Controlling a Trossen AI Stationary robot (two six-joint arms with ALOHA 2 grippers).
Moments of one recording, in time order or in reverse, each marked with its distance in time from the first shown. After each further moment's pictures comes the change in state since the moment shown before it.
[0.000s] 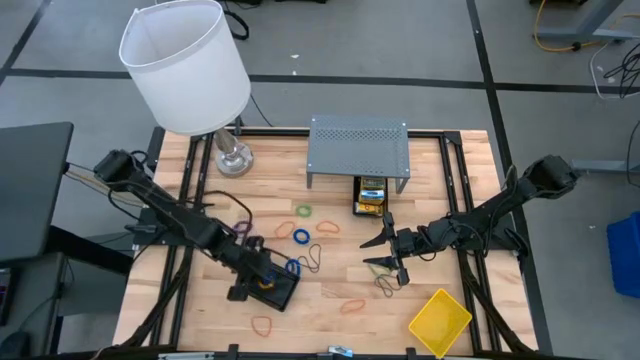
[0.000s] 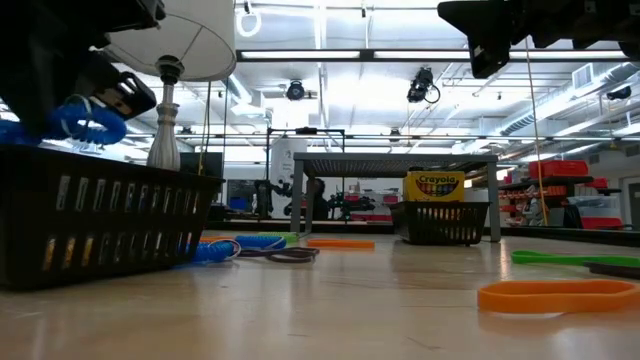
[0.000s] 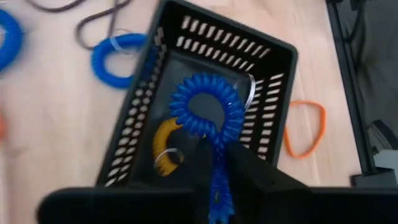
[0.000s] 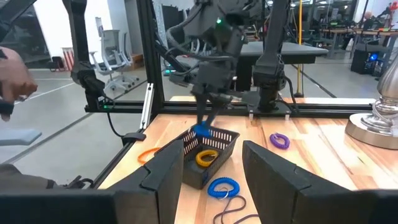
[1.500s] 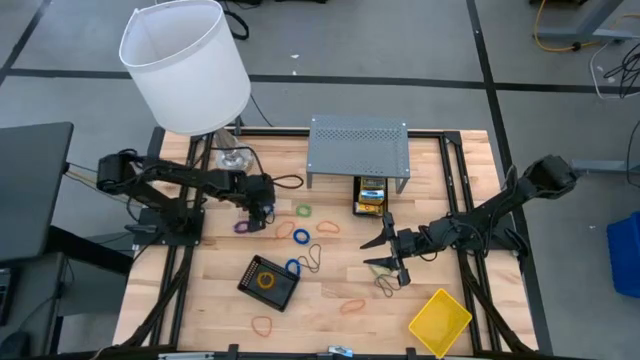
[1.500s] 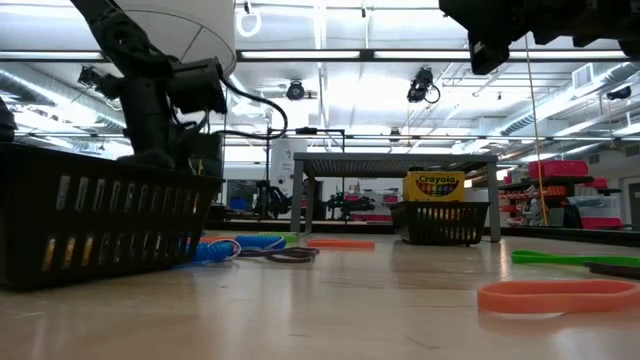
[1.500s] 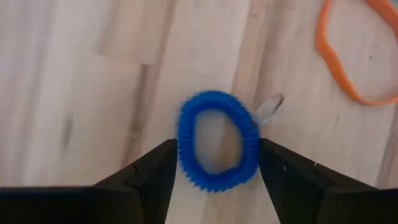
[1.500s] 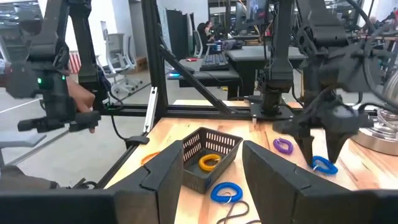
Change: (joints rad) left arm 0.771 0.021 -0.196 0.025 -0.052 0.467; right arm 0.001 -0.001 -0.001 0.017 -0.014 -0.009
